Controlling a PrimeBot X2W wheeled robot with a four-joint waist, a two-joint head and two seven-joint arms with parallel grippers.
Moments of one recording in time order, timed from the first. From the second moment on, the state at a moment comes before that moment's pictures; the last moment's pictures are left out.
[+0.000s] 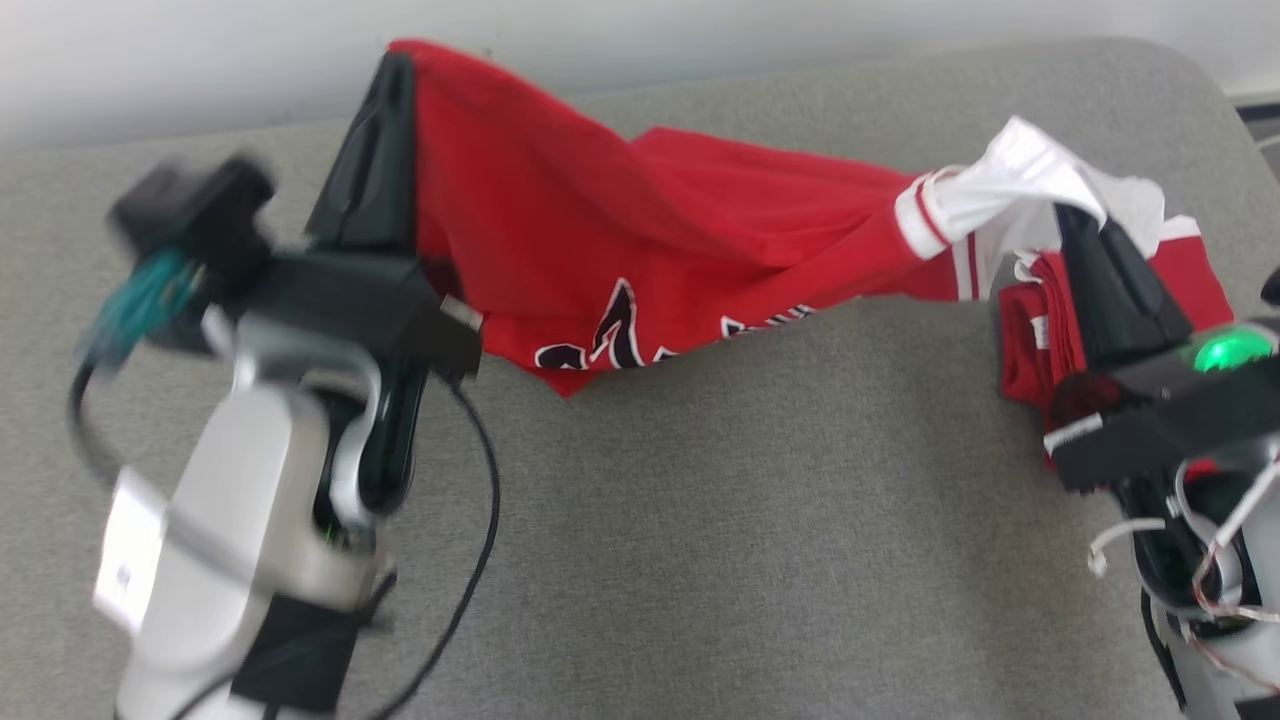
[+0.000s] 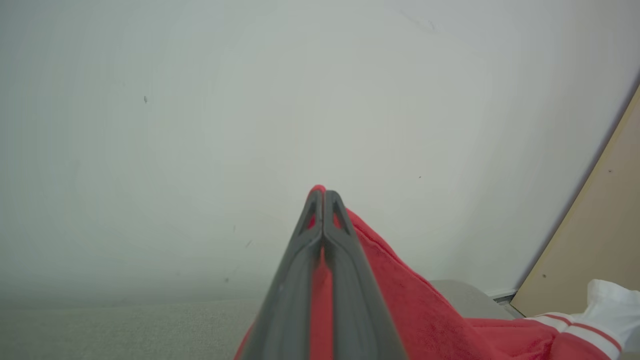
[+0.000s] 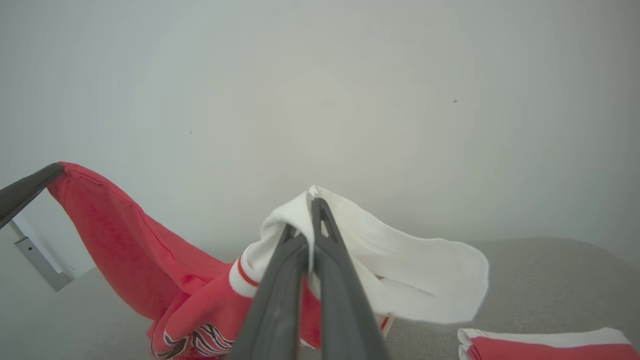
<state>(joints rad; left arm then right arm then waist) -0.70 0.08 -0.34 0.16 -0.41 0.11 -0.04 -0.34 -0.26 0.07 -0.16 0.57 0.04 0.07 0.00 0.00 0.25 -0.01</state>
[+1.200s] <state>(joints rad) -0.97 0.10 -0.12 -0.03 -0.62 0.00 -0.20 -1.07 -0.25 0.00 0.10 0.76 0.05 0.10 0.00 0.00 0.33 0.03</state>
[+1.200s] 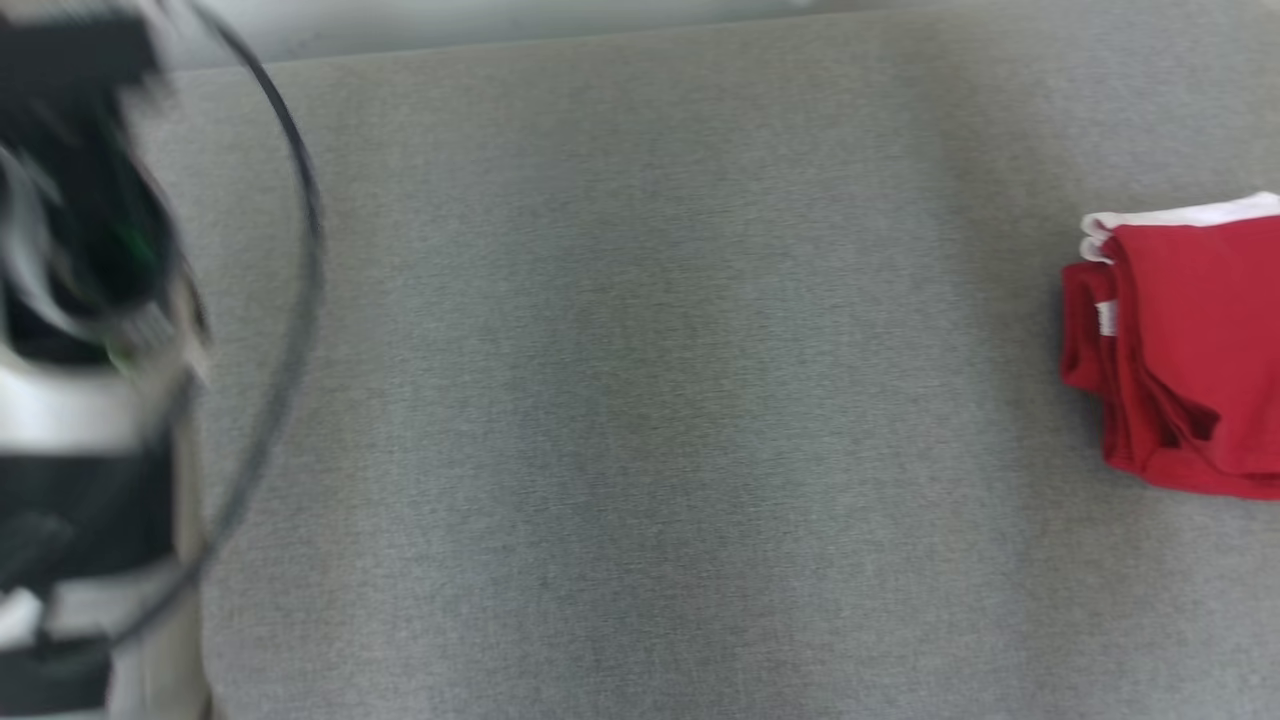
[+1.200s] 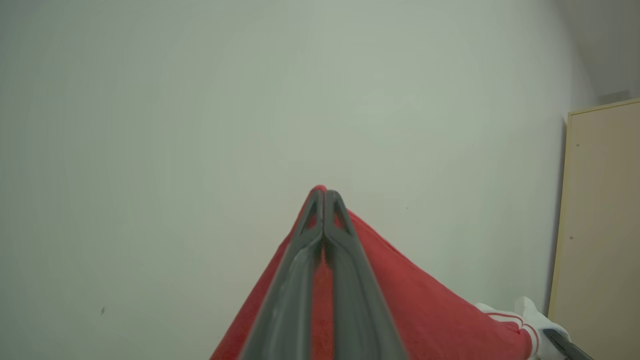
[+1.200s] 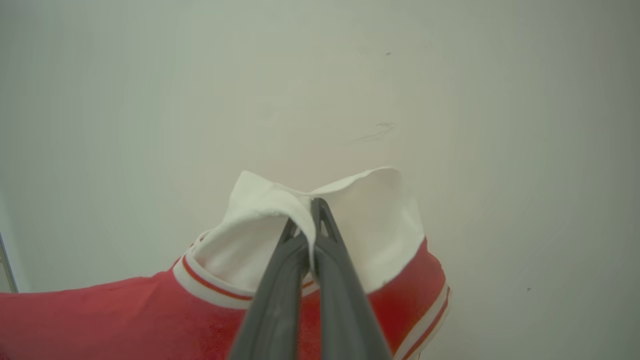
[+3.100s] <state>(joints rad) 0.02 0.33 -0.20 0.22 -0.70 -0.02 -0.14 0.09 -0.41 0.22 -0.06 0.79 0.07 0.49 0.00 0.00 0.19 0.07</state>
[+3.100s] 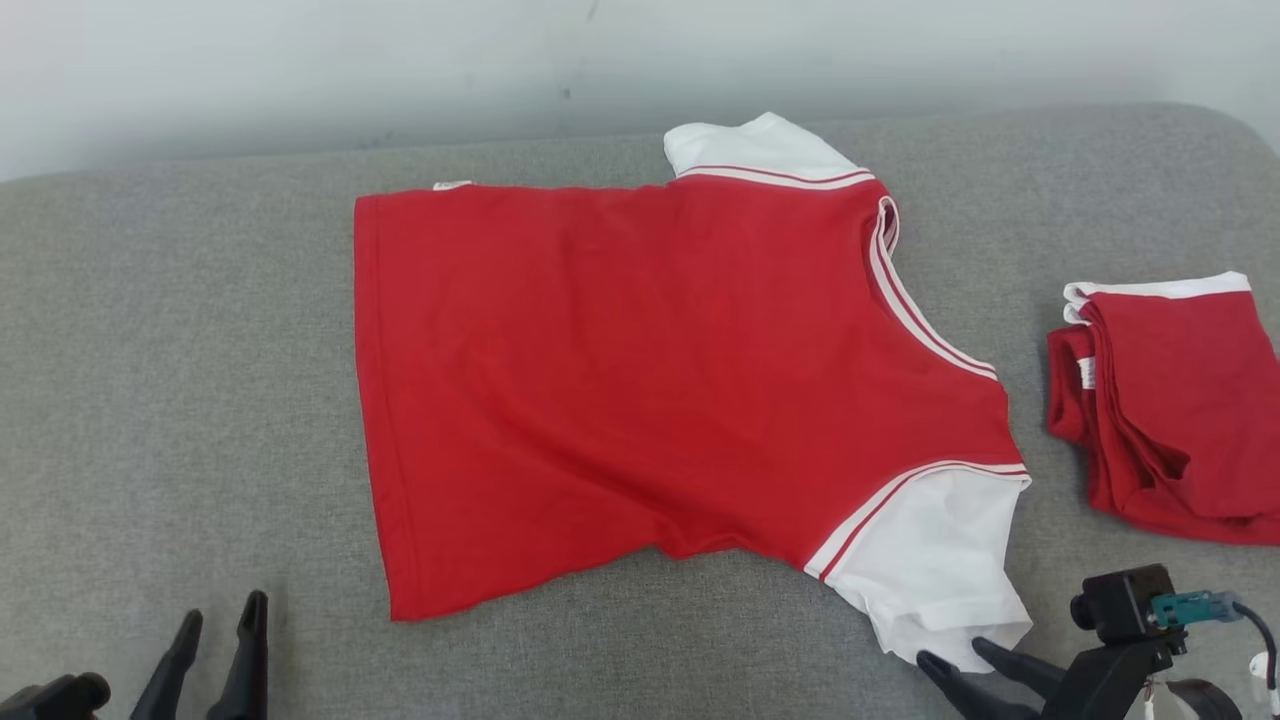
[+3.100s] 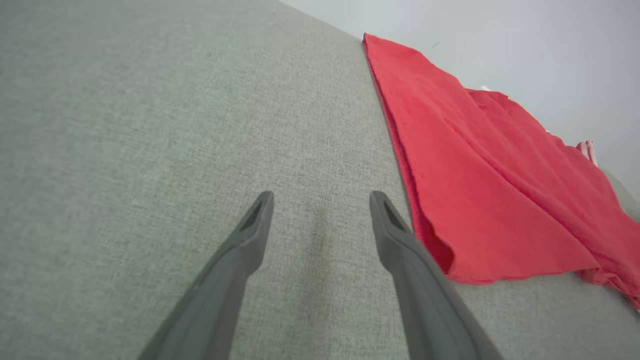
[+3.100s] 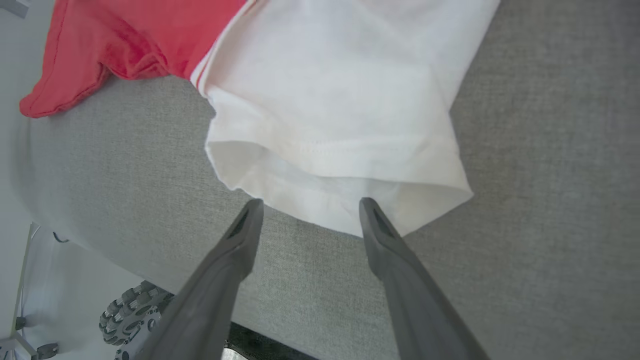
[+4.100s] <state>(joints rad) -0.04 0.18 -0.24 -0.05 -0.31 0.12 -0.26 -0.06 -0.27 0.13 -0.11 0.56 -0.04 0.07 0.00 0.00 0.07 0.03</state>
